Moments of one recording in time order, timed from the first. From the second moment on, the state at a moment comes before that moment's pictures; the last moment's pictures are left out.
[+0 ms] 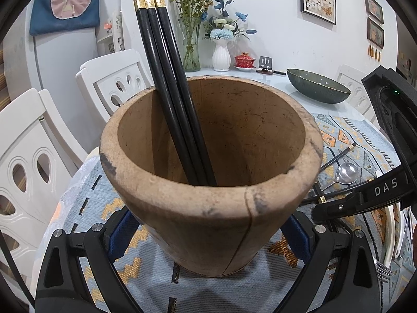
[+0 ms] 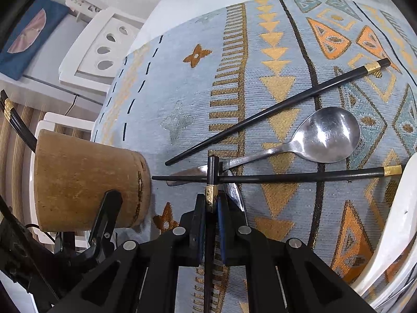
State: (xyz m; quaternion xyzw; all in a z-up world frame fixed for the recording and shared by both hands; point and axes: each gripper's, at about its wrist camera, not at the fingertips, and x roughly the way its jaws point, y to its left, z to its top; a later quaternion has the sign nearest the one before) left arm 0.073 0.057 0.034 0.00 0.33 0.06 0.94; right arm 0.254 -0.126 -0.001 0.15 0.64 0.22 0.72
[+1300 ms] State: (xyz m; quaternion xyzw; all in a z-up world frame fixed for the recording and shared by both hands) left arm 0.074 0.055 0.036 0.01 0.33 0.06 0.94; right arm 0.259 -0.117 -0.001 0.13 0.65 0.23 0.71
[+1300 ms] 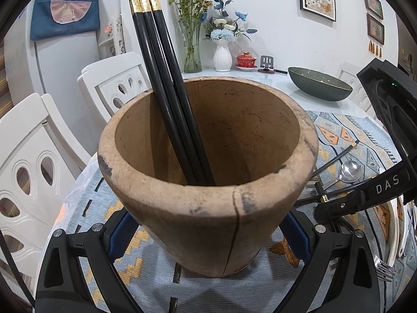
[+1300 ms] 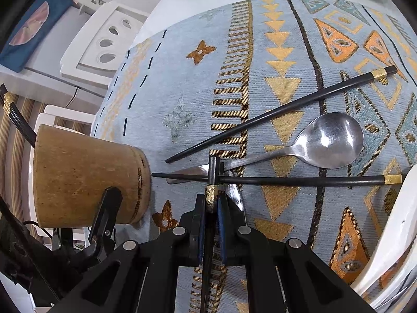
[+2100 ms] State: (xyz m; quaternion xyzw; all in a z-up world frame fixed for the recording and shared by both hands) left arm 0.074 0.056 0.036 0.01 0.33 0.07 0.94; right arm 0.246 -0.120 0.002 0.12 0.62 0.23 0.74
